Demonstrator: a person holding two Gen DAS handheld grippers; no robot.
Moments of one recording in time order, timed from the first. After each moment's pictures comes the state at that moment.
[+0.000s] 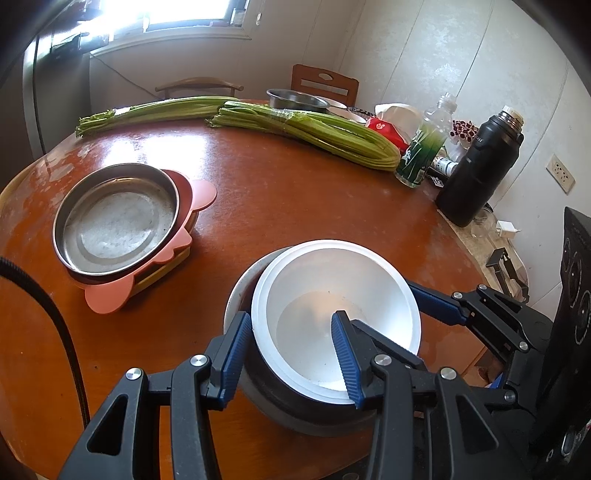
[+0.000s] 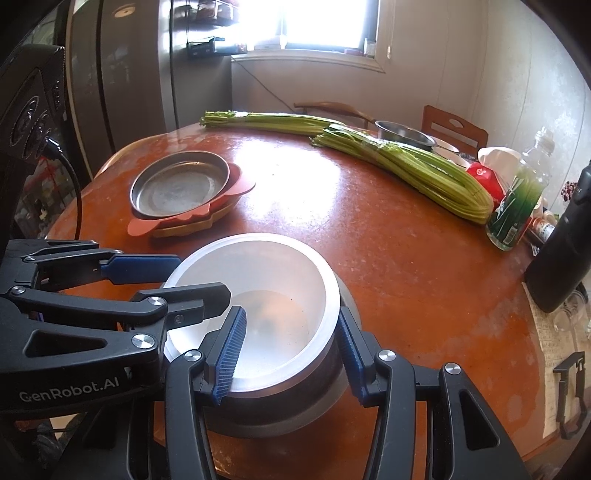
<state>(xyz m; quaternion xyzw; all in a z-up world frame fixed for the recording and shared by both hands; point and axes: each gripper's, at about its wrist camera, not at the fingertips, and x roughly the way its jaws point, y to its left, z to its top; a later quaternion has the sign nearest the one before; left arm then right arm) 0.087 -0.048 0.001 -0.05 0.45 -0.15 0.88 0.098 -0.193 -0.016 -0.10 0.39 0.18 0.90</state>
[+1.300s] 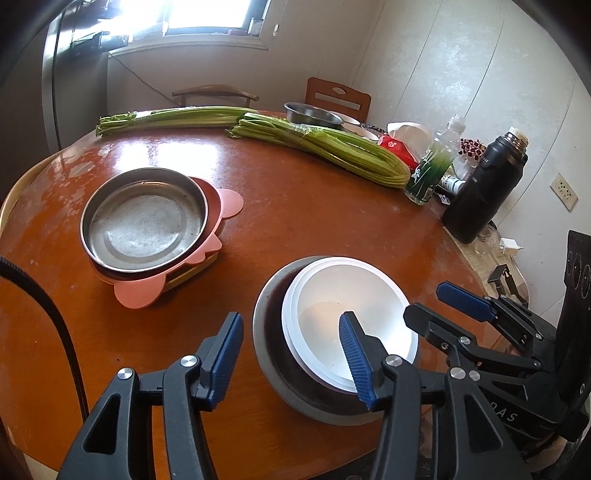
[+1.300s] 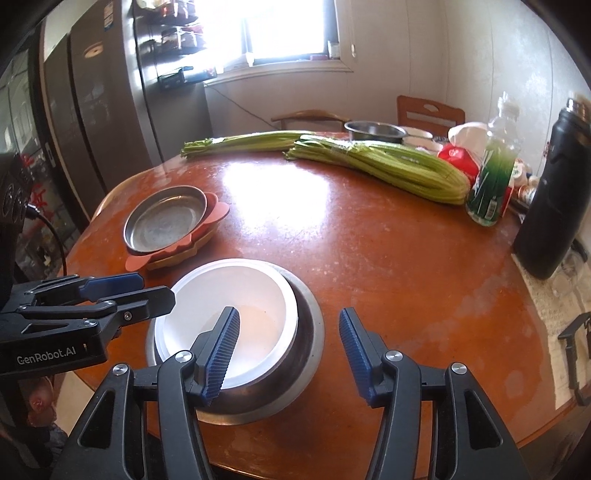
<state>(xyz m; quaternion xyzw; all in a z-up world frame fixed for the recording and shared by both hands) 0.077 -0.028 0.012 -0.07 0.44 -0.13 0.89 0.096 -0.232 -0.001 -0.01 0.39 0.16 0.91</state>
